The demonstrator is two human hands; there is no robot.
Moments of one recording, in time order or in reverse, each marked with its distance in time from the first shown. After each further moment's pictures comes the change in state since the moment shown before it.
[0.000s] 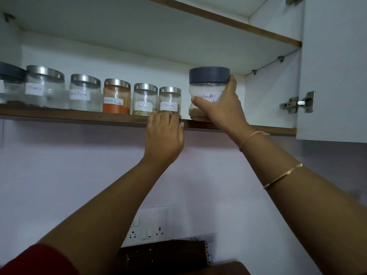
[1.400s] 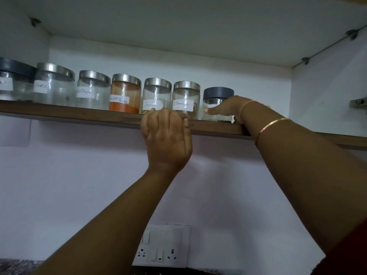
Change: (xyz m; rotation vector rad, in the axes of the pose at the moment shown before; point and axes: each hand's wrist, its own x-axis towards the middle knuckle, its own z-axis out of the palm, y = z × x) left_hand 0.004 -0.006 0.061 0.134 0.543 -0.006; right_hand 0.130 0.084 0.071 -0.272 -0.654 0.258
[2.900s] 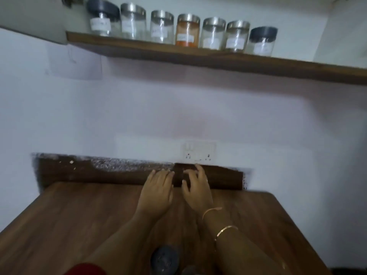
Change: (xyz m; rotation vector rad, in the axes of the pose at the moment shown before) left_hand -0.185 -0.110 -0.348 0.035 -1.181 -0.003; right_hand -0.356 0.006 0.368 0.068 0.053 -0.165
